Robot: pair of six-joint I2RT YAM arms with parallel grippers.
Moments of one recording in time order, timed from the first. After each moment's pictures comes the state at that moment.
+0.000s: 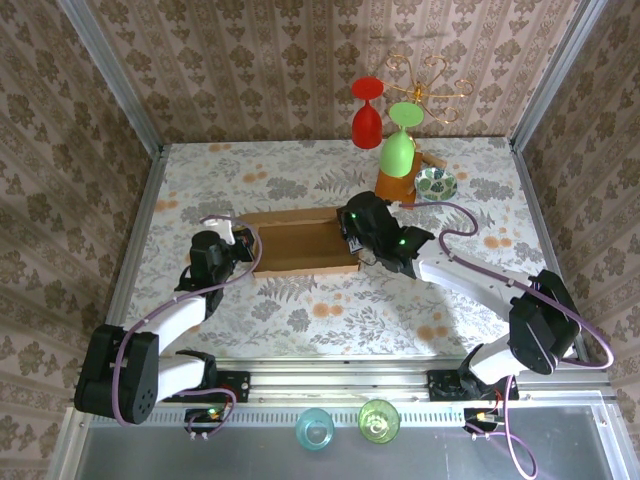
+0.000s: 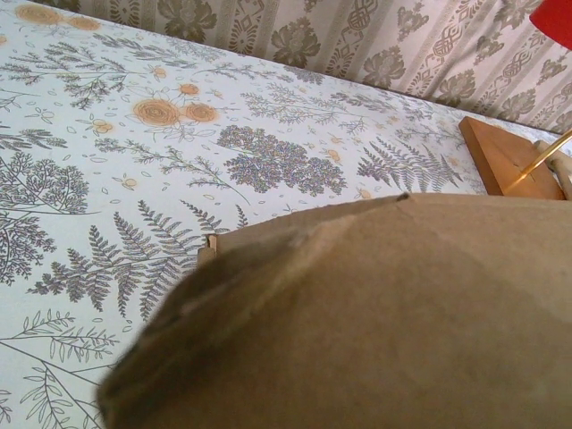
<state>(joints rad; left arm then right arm) -0.27 1.18 0.37 0.48 0.12 -0.33 0.73 1.48 1.08 -0.16 0.26 1.81</state>
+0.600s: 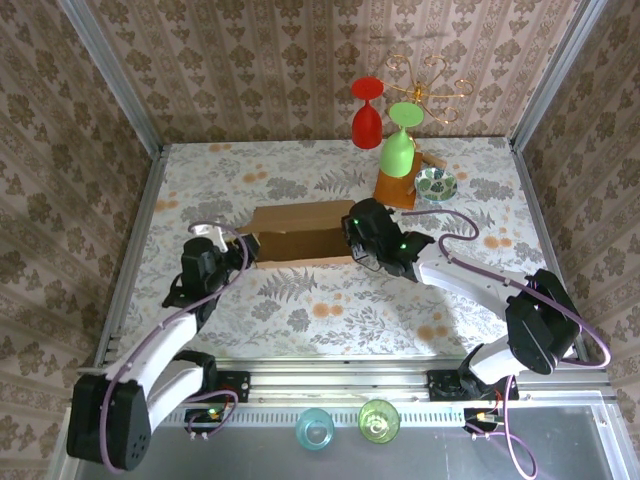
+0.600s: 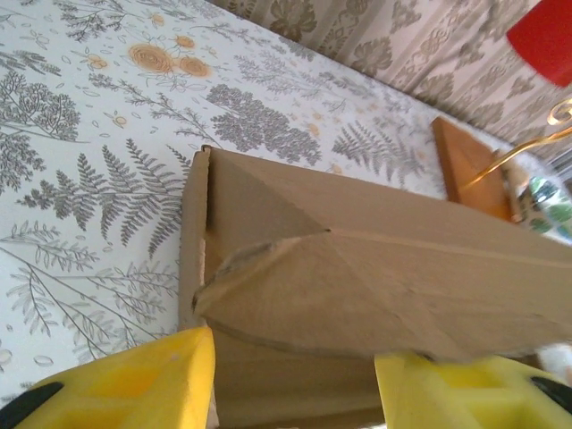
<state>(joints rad) -0.27 0.89 0.37 0.15 0.15 -0.53 0.71 1.48 1.01 -0.16 0.22 1.84</state>
